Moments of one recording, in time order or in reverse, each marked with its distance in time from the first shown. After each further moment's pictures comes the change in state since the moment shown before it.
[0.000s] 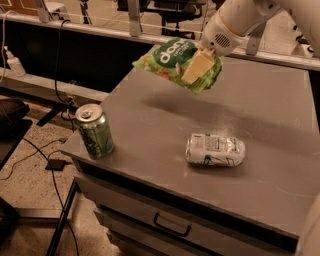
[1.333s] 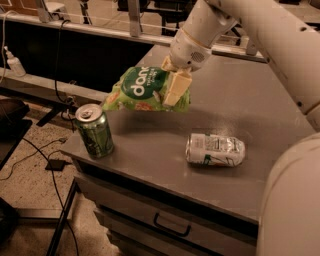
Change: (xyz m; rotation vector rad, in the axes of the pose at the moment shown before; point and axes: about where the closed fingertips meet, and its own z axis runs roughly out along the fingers) arm -0.030 0.071 0.055 -0.338 -0.006 -0.451
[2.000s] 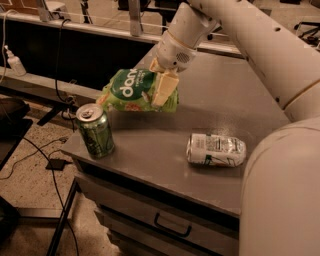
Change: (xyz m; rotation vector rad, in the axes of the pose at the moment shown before) arm -0.015 -0.016 0.020 -0.024 -0.005 -0.014
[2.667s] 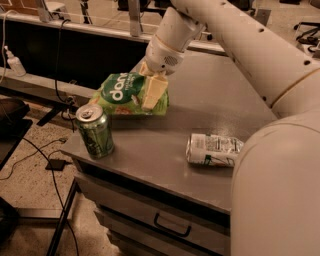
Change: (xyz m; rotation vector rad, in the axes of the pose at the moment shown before) arm -0.022 -0.005 0.021 -0.031 -0.006 -0.010
